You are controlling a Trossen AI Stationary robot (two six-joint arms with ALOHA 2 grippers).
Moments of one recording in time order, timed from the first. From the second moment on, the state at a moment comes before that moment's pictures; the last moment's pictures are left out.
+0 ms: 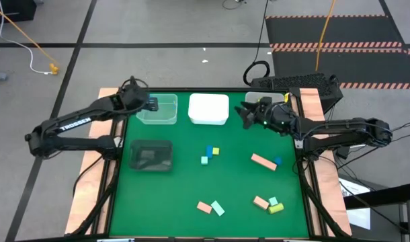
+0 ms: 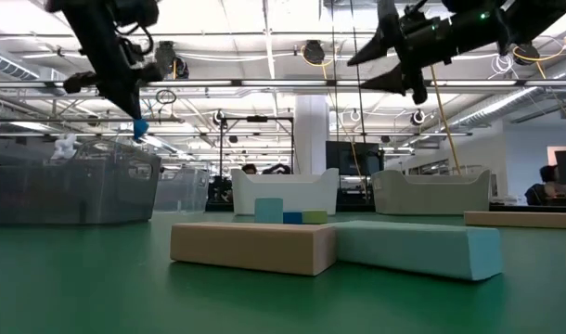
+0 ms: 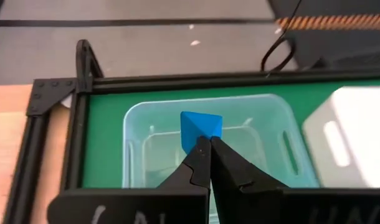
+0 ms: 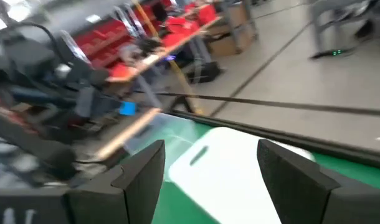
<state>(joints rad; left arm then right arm) 0.53 0.98 0.85 -0.80 -0.55 -0.76 -0.20 1.02 0.52 0.37 0.41 0.55</state>
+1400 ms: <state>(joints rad) 0.68 1.27 0.85 -0.69 -0.18 -0.68 -0.15 1.02 0.68 -1.01 -0.02 0.74</state>
